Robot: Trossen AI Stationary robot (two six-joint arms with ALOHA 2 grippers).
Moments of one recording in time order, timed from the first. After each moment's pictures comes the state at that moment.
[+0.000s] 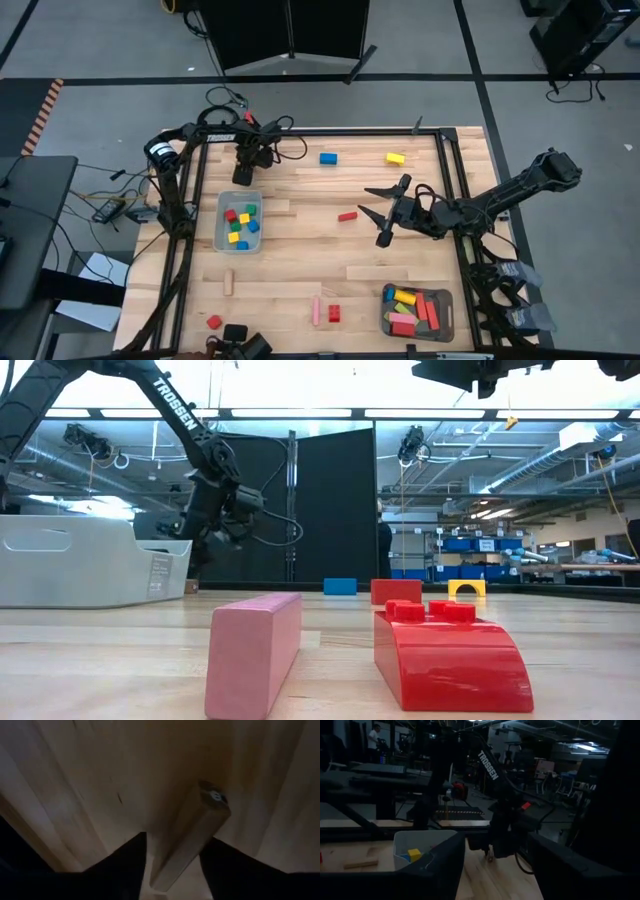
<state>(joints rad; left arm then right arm) 0.75 1.88 1.13 -0.90 -0.34 0.85 0.34 1.12 0.55 0.63 0.74 -0.18</state>
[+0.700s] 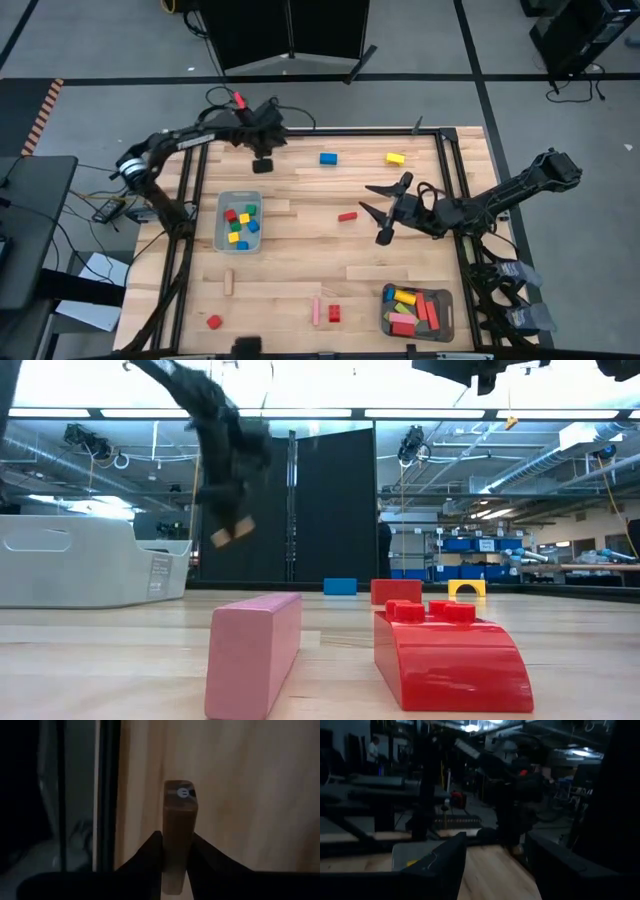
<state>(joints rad) 0.66 1.62 1.26 -0.82 -0.15 0.62 0.34 1.12 0.55 0.69 0.74 -0.20</state>
